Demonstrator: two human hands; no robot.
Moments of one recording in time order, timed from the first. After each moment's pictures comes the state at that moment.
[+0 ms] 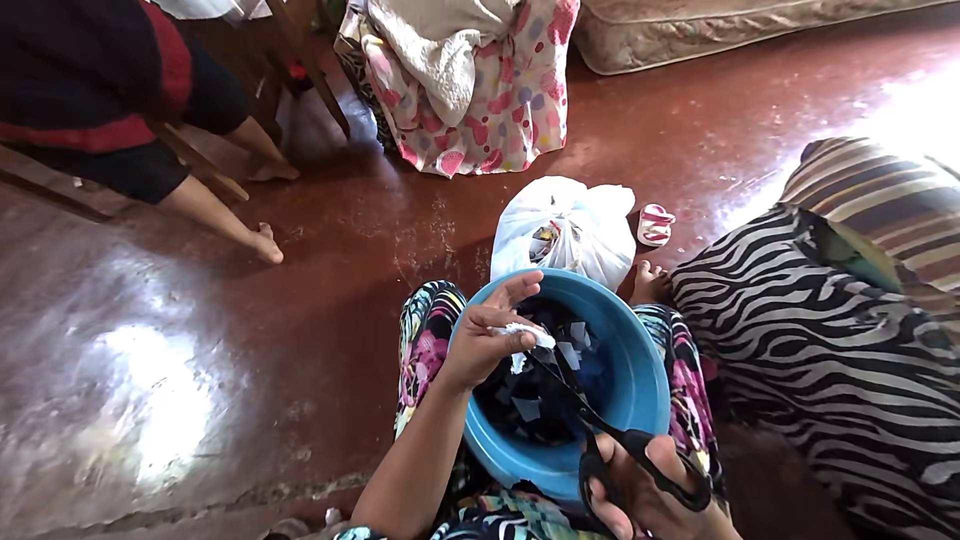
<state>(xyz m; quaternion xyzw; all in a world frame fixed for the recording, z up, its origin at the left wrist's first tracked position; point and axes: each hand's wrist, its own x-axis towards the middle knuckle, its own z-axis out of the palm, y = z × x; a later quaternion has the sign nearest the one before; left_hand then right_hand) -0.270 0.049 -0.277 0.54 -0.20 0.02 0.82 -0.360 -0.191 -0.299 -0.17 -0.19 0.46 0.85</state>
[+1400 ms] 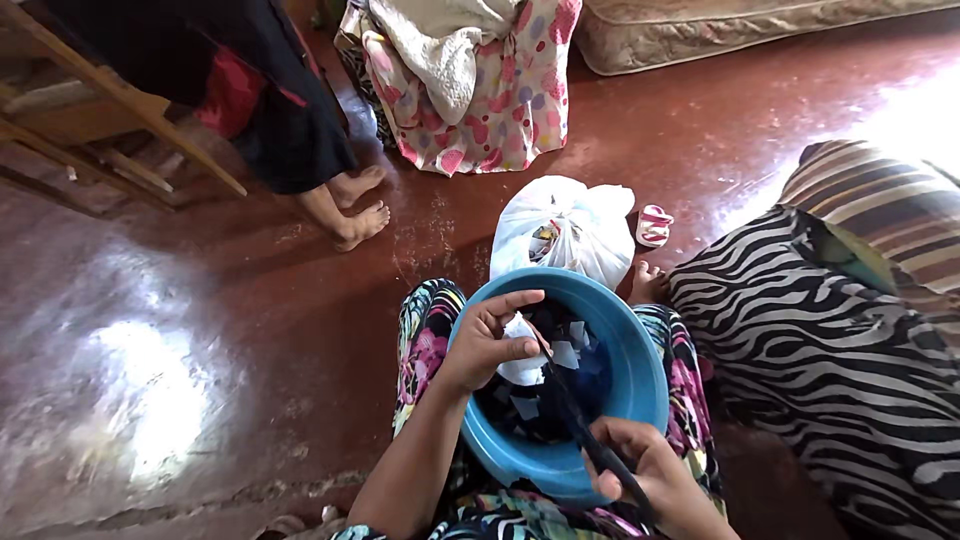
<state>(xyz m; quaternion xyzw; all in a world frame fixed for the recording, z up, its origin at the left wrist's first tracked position) -0.282 0.050 -0.260 0.47 -0.15 -0.10 0.86 -0.363 -0.189 -0.282 -0.63 -0.17 0.21 0.73</state>
